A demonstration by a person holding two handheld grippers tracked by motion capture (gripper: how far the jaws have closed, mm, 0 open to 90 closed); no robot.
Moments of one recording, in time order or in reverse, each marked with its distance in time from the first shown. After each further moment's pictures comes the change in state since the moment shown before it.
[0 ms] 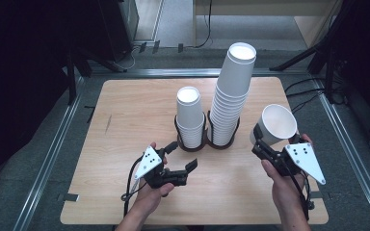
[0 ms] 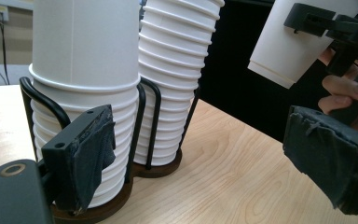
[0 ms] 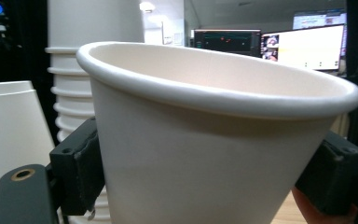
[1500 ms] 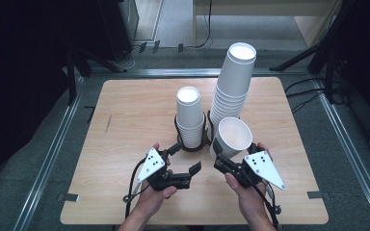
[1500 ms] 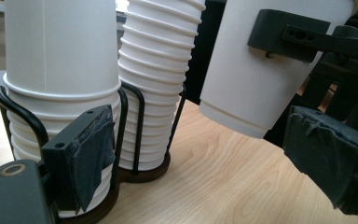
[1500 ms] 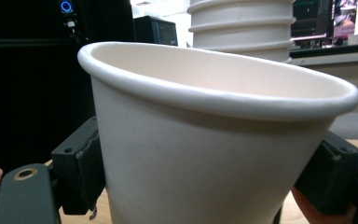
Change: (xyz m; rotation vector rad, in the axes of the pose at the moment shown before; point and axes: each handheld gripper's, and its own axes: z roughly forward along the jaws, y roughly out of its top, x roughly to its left) left arm -0.010 0.002 0.001 -0.009 -0.028 0.017; right arm 0.082 -0.019 -0.009 0.080 0.200 0.100
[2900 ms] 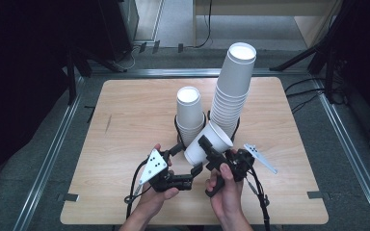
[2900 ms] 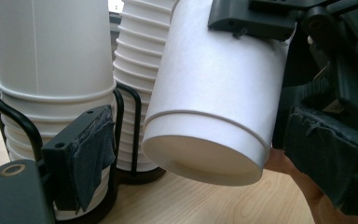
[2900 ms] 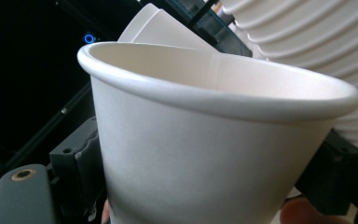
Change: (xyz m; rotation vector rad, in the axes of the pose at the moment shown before) left arm -0.005 -0.001 0.002 -0.002 0.000 0.019; right arm 0.016 -0.013 0.023 0.191 0.144 0.703
